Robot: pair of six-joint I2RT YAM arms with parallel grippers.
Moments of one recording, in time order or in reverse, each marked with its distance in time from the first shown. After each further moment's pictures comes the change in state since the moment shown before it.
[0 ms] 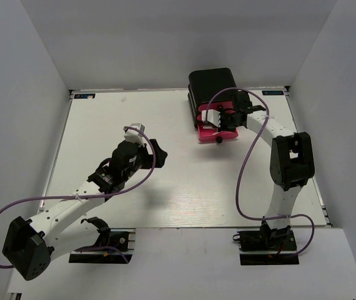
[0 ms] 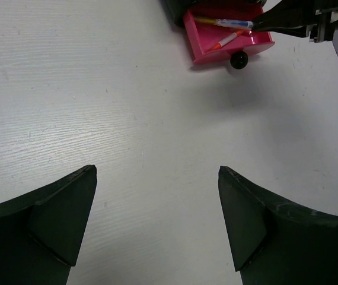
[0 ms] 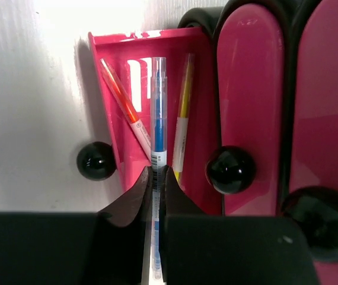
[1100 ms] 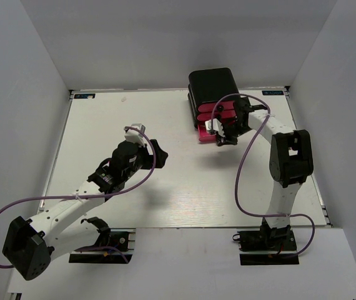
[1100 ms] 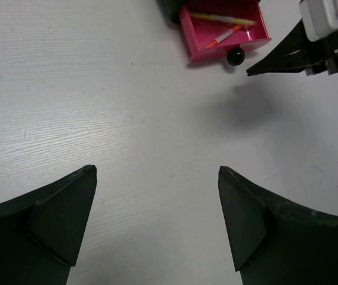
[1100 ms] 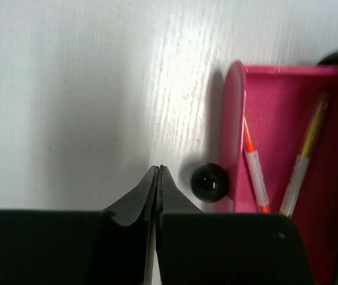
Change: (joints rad) left arm 0.000 0.001 0.000 0.000 0.017 0.000; right arm -0.043 0.058 0.040 -0.368 -0.234 -0.184
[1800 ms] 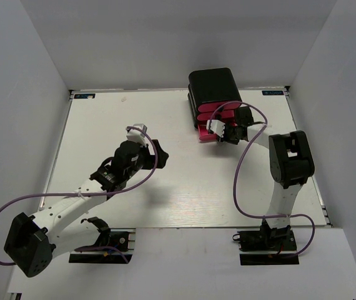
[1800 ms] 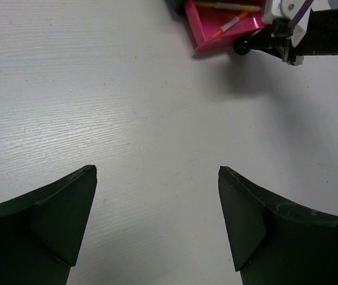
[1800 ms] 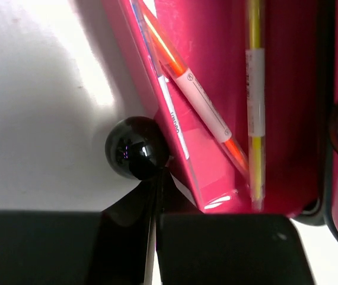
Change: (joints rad) left arm 0.000 0.031 0.004 0.000 0.002 0.000; right arm -0.002 -0.014 -0.272 0.639 0.341 0.309
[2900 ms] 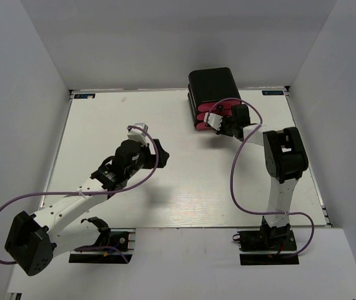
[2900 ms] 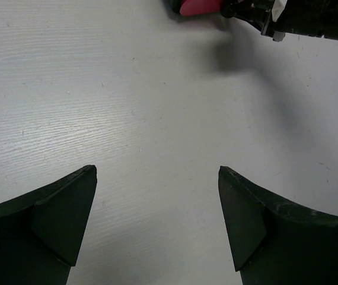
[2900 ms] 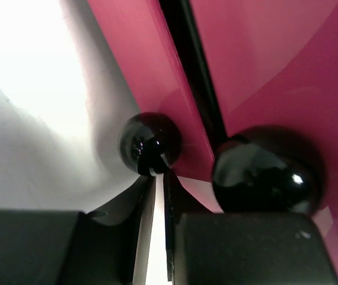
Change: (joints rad) left arm 0.000 0.016 0.010 -0.002 0.006 0.008; right arm 0.014 0.085 0.006 0.323 0.055 0.057
